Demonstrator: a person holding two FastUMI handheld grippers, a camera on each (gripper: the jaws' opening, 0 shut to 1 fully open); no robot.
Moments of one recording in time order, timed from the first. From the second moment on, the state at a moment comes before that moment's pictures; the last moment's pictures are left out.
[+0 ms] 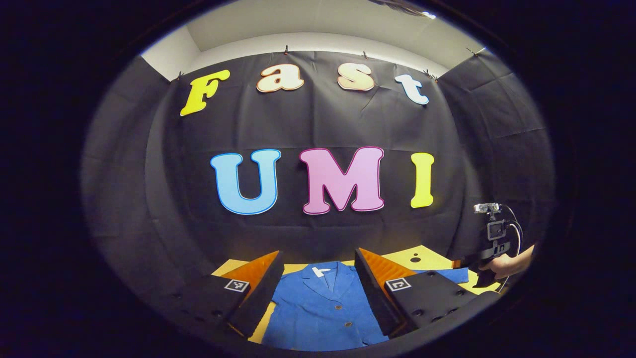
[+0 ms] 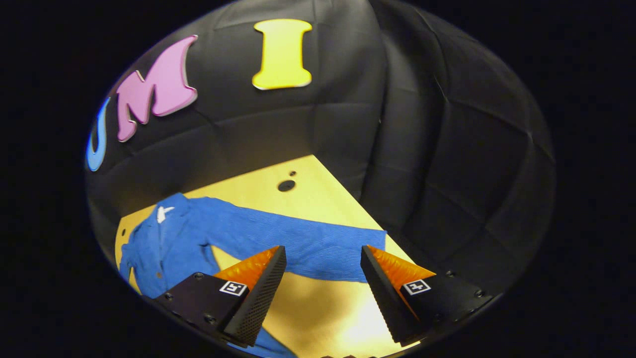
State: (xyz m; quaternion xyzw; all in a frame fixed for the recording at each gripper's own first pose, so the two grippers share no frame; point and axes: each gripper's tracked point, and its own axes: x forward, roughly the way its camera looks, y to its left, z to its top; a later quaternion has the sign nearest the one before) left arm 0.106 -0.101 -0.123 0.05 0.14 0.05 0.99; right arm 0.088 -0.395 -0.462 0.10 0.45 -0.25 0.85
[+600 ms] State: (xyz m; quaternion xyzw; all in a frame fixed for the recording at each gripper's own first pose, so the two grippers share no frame) left arm 0.107 -0.116 -0.130 0.07 0.18 0.05 0.98; right arm 0.037 -0.446 -0.551 0.17 0.56 -0.35 0.73
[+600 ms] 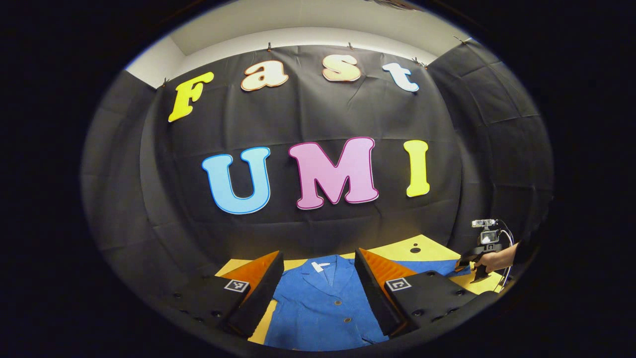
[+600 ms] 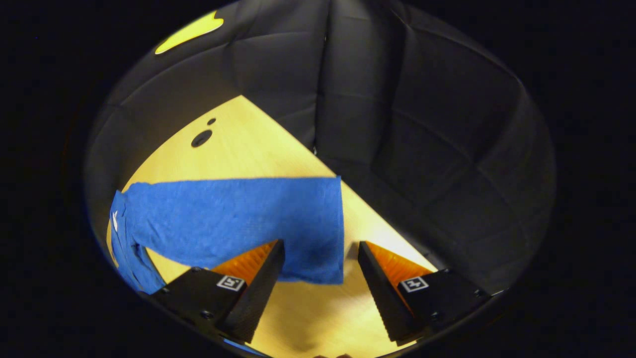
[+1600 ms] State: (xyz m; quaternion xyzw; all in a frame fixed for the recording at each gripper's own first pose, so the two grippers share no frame) left arm 0.079 -0.067 -0.136 0.01 0.19 0.11 0.98; right arm 0.149 -0.376 -0.493 0.20 0.49 -0.23 0.82
